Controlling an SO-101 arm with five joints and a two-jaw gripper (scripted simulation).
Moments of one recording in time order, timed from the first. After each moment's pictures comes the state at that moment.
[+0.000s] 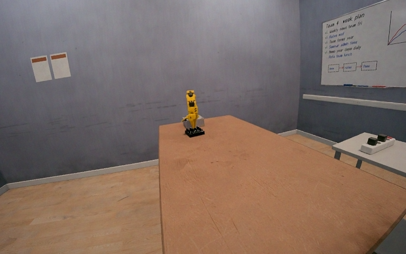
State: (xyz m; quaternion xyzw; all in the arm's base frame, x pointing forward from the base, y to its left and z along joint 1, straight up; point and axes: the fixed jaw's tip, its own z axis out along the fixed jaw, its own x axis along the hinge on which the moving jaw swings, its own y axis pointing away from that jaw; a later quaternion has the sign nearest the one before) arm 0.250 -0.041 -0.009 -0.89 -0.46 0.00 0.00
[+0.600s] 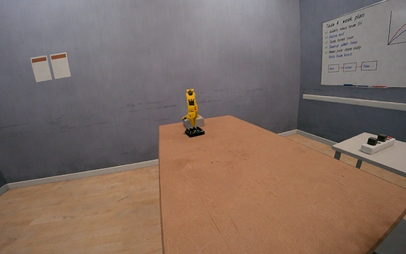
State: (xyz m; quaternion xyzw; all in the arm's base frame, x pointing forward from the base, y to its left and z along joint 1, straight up) arm 0.237 -0.039 -0.001 -0.89 -0.46 0.01 0.00
